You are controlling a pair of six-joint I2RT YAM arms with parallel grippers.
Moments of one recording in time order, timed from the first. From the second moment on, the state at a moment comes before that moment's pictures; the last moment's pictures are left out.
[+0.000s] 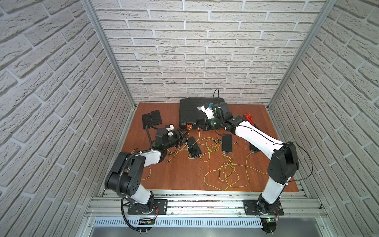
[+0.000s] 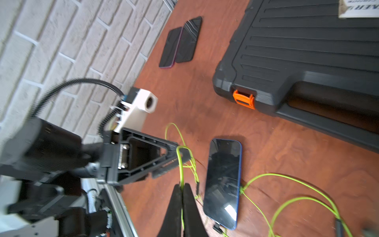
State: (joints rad) left arm -0.29 1.59 0.58 0.74 0.60 -1.38; right arm 0.51 1.79 1.54 -0.43 -0.47 0.45
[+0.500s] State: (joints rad) left arm -0.37 1.77 0.56 1.12 0.57 -1.49; right arm 0.50 1.79 1.49 -0.18 -0.54 0.64
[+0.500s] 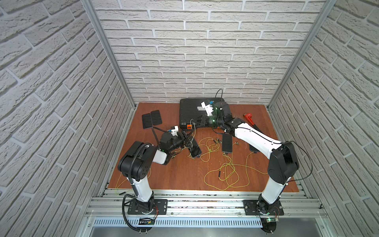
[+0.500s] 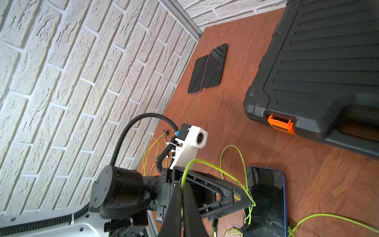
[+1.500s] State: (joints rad) left arm -0.36 1.49 0.67 0.54 0.61 -1.15; right arm 0.46 1.75 1.35 -0.24 -0.50 0.55
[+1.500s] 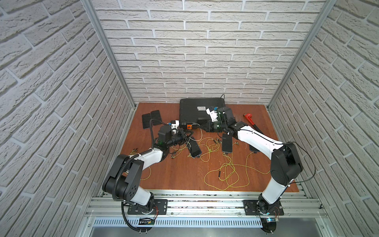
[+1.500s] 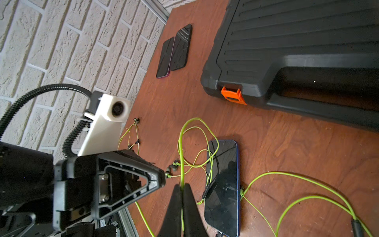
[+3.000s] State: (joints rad) left arm -0.34 1.48 0.92 0.27 0.80 -0.86; right arm 0.51 1.83 1.37 -0.07 -0.93 0.35
